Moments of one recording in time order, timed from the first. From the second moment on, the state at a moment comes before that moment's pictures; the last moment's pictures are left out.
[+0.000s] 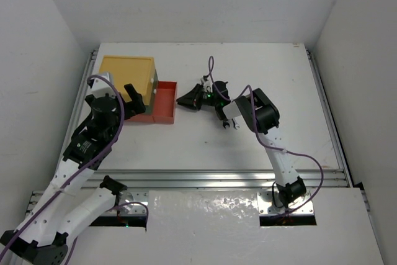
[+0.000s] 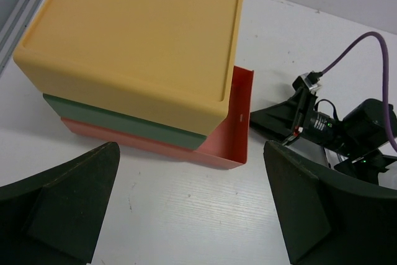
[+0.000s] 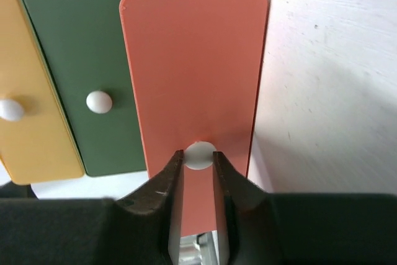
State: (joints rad) left arm -0.38 0.71 0.89 -0.50 -0.48 -0.40; right arm 0.48 2.57 1.42 1.00 -0.73 1.40
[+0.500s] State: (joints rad) left arm -0.37 0.71 0.89 -0.50 -0.46 -0.39; right arm 0.44 1.95 1.27 0.21 -0.52 0.76
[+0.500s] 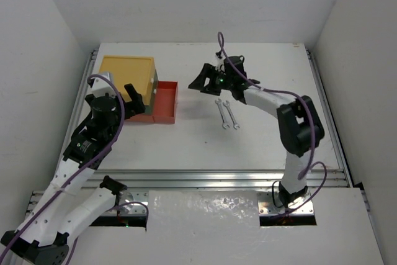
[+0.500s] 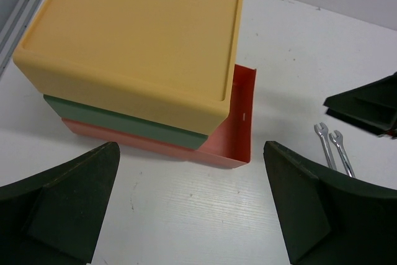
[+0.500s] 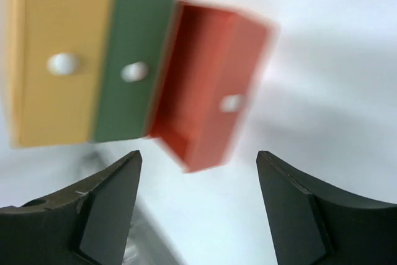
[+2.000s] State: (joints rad) left arm -0.44 0.83 0.74 -0.24 -0.02 -0.64; right arm 0.40 1.81 1.21 -0.52 0.07 0.19
